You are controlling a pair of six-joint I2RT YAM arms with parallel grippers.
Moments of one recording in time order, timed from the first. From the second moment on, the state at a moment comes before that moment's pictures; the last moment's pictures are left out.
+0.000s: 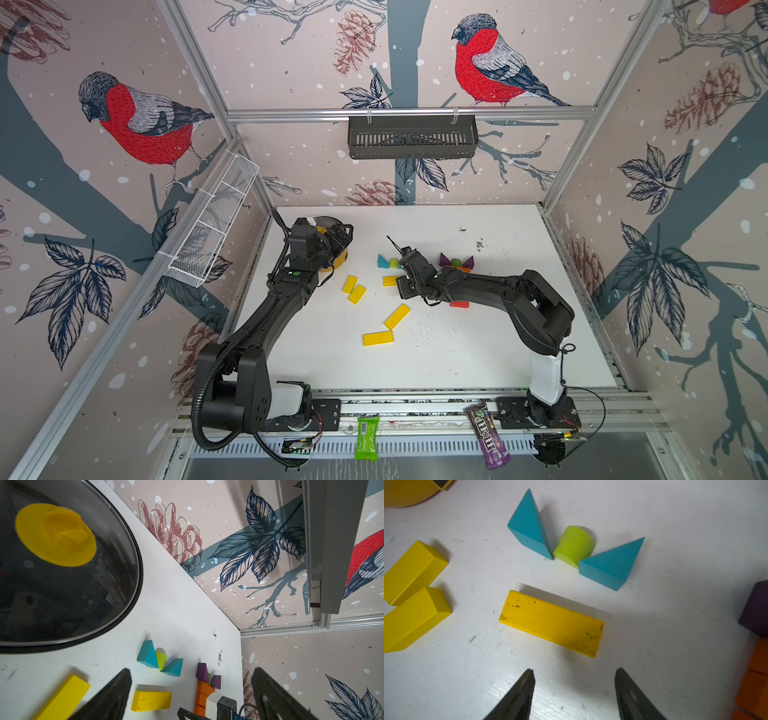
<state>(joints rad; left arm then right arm) -0.13 1.34 0.89 0.06 0.28 -0.97 0.82 1.97 1.27 -0.23 0.15 0.35</state>
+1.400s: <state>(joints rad) -0.13 1.34 0.88 0.06 0.29 -0.97 0.81 2.15 1.47 -0.32 0.18 0.35</state>
